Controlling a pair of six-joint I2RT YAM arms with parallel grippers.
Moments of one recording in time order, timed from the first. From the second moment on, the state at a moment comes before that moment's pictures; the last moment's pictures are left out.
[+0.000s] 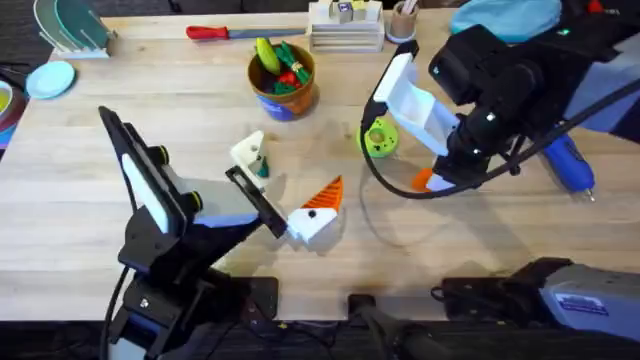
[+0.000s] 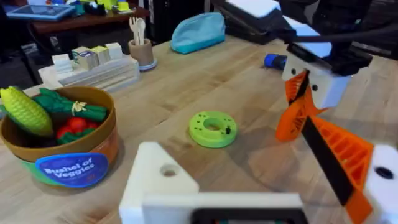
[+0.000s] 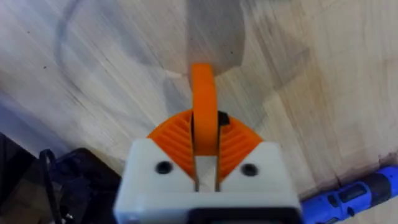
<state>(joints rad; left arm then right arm) -0.35 0.01 0.01 -0.05 0.50 -0.03 0.46 1.41 1.01 -1.15 0.04 -0.60</state>
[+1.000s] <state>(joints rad) -0.35 0.01 0.01 -0.05 0.50 -0.03 -0.05 1.05 1.01 -0.73 -0.57 -0.34</state>
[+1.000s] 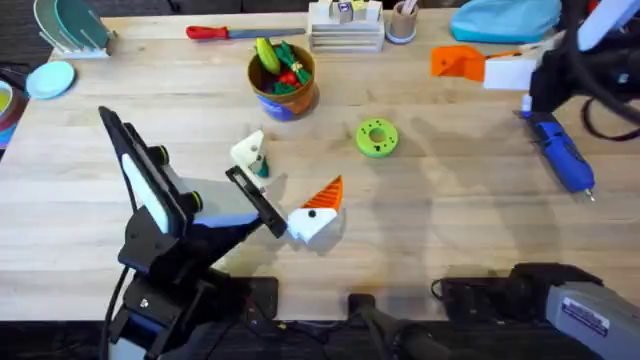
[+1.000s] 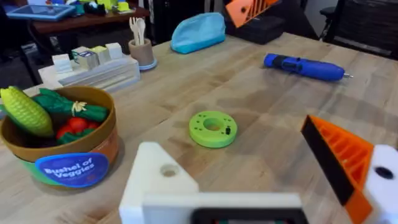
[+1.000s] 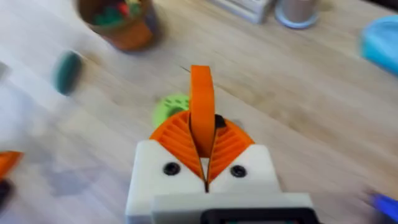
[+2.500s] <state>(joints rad) -0.35 0.01 0.01 -0.05 0.52 -0.03 0.44 1.69 0.86 0.04 -1.36 0.75</state>
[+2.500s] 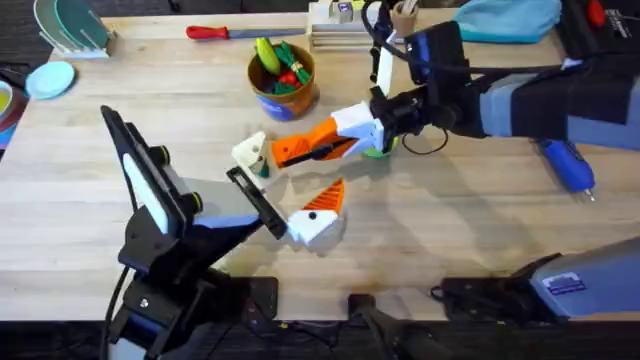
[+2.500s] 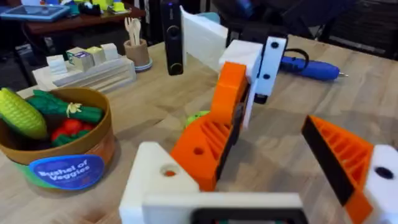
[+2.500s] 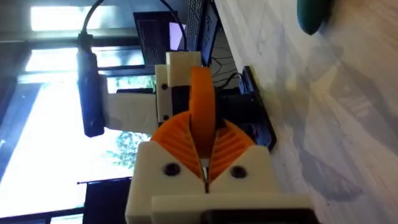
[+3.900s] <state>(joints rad) -0.35 0.01 0.01 -0.05 0.59 -0.03 0.51 1.69 0.86 0.19 -1.41 0.83</state>
